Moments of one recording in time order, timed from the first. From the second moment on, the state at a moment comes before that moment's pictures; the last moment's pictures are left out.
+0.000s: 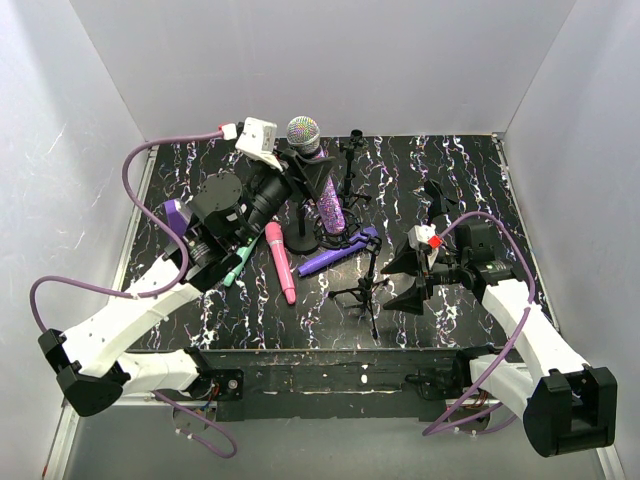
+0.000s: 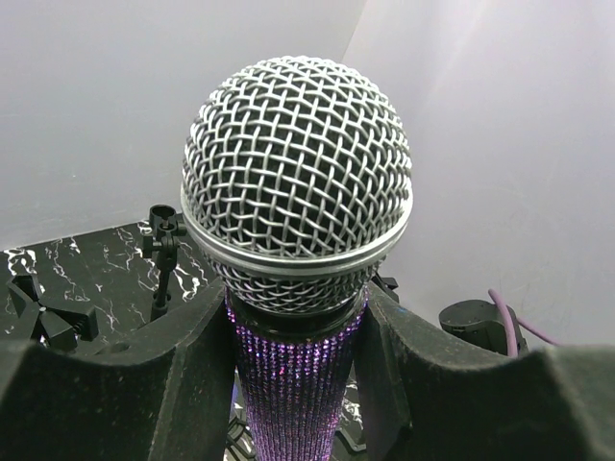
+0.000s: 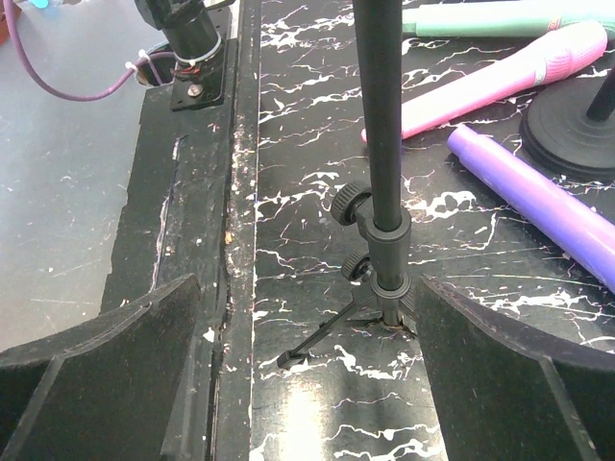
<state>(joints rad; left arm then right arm) -0.88 1.16 1.33 0.03 -0.22 -0.29 0.20 0.98 0.64 -0.51 -1.32 -0.63</state>
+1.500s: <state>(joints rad) -0.86 1.18 1.34 0.00 -0.04 -0.20 0.20 0.98 0.64 -0.51 -1.35 -0.63</state>
